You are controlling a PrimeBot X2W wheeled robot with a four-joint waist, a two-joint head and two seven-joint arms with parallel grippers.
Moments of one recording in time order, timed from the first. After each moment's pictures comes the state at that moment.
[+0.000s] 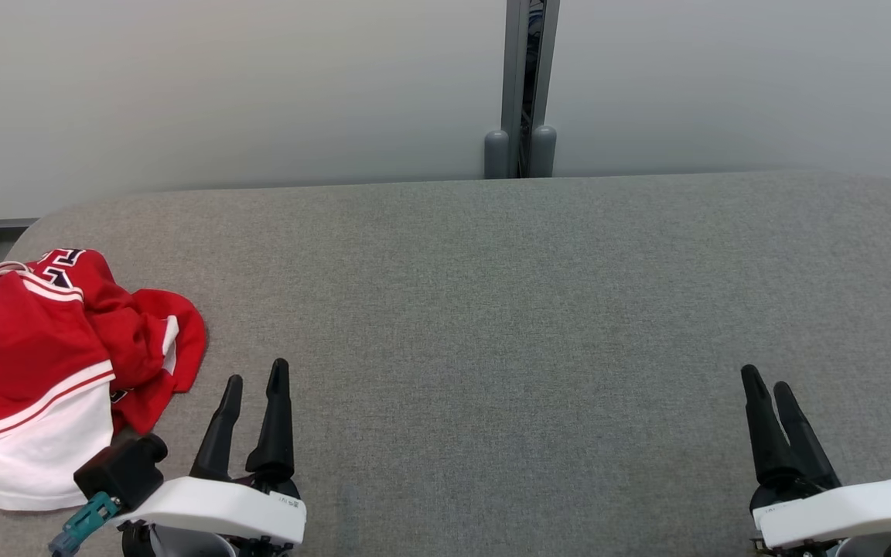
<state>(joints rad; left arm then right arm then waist) 0.00 0.05 -0.16 0.05 -0.76 0.02 -0.12 0.03 -0.11 0.10 0.07 0.93 0.13 -0.13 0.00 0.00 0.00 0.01</state>
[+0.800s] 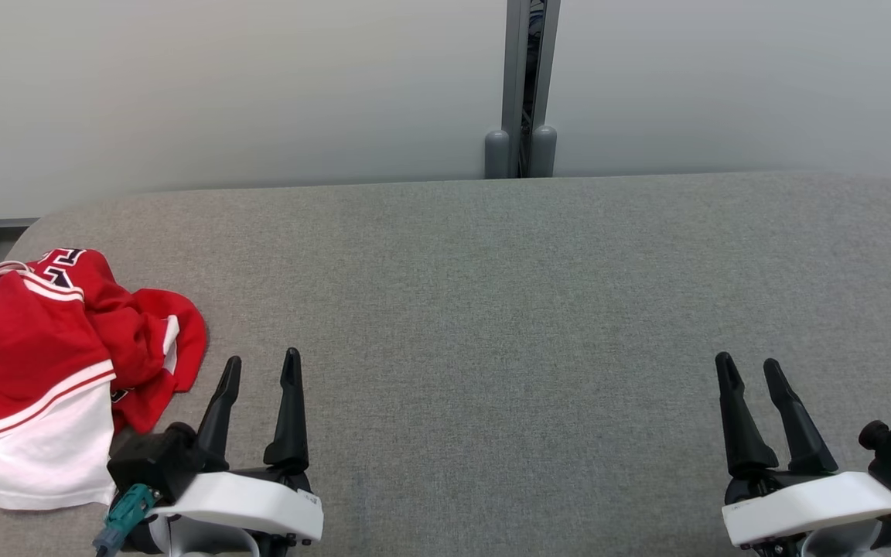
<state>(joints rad) -0.03 0.06 -0.20 0.07 -0.48 0.09 -0.18 -0.01 -0.09 0.13 0.09 0.62 0.13 -0.19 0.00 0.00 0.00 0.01</state>
